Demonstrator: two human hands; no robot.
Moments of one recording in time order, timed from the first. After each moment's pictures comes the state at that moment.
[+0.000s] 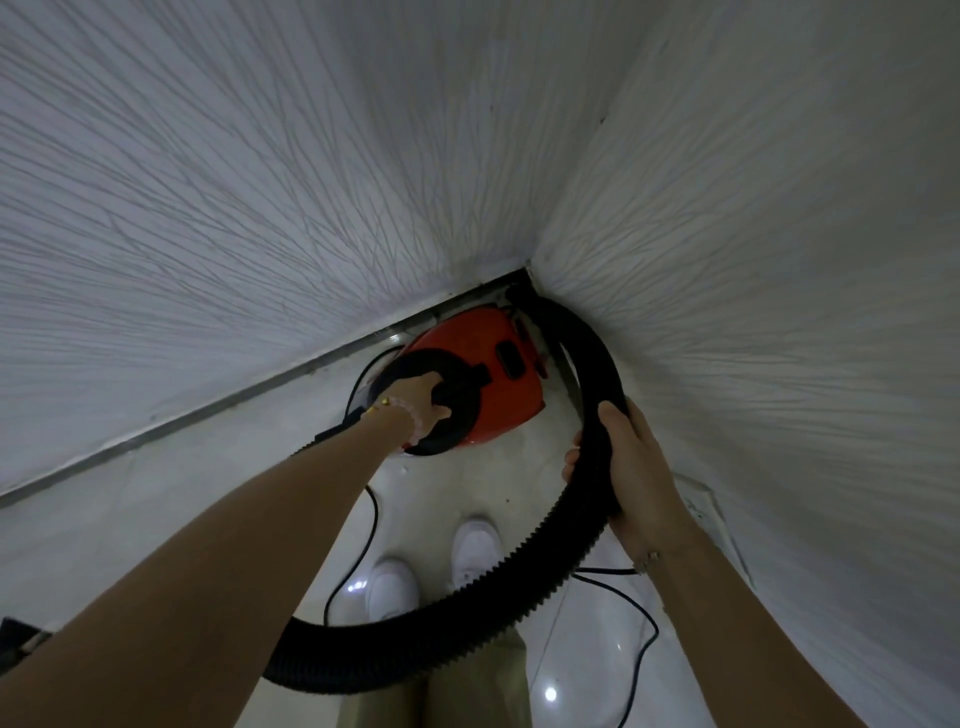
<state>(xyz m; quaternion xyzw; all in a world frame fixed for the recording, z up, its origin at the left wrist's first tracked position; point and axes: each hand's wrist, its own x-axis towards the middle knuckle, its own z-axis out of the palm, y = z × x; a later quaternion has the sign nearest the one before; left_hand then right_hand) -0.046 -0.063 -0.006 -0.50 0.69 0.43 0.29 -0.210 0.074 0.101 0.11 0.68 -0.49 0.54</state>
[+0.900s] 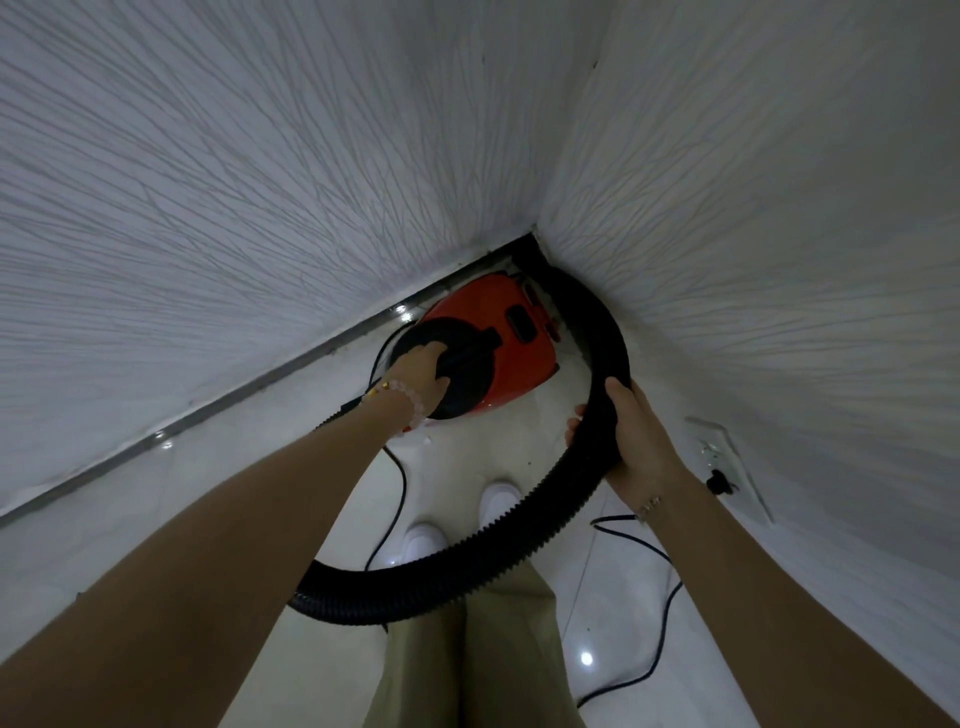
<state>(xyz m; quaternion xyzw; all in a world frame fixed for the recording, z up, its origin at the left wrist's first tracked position) -0.024 -0.052 0.008 -0.50 0.73 0.40 0.23 -0.200 0.100 0.072 0.19 0.61 -0.52 0.57</state>
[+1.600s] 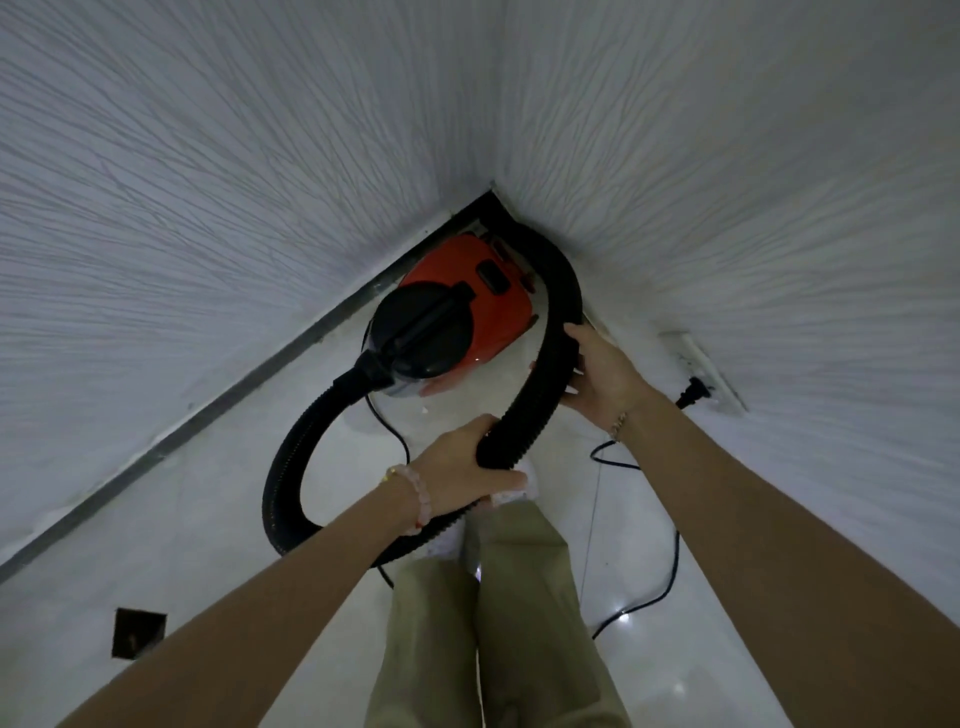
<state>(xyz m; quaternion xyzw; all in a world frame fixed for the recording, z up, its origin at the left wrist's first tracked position) -0.010 0.070 0.115 -0.40 0.60 0.64 0.25 -0.192 0.115 0.082 0.18 0.63 -0.46 0.60</state>
